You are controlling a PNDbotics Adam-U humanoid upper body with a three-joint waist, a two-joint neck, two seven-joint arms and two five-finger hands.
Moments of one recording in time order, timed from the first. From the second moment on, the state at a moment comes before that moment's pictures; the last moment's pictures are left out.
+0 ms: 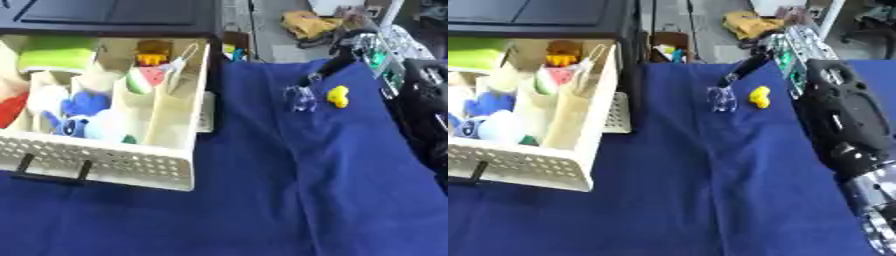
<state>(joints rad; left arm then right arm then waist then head) -0.57 0.27 0.09 -1.99 0.00 -0.54 0.53 -1.20 -0.49 0.08 -0.81 1.15 0.33 0.76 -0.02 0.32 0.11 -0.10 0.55</state>
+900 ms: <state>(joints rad) -0.58 0.26 0.09 -1.99 0.00 -0.54 0.53 -1.11 -0.48 0.15 -0.91 1.13 0.44 0.72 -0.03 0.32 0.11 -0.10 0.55</state>
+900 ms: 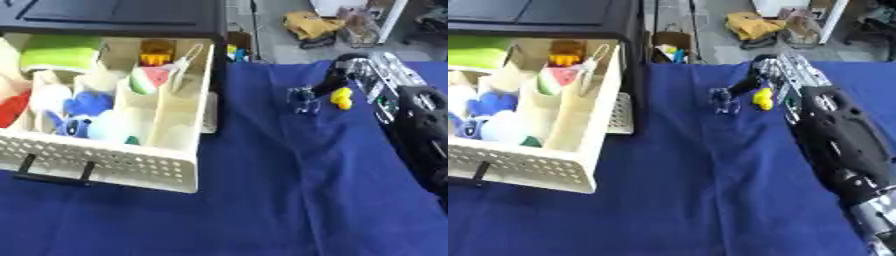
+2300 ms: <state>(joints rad) -0.58 0.26 0.09 -1.99 0.00 -0.54 0.53 -1.05 -0.45 0.16 -0.96 1.07 0.51 0.70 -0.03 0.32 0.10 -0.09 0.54</state>
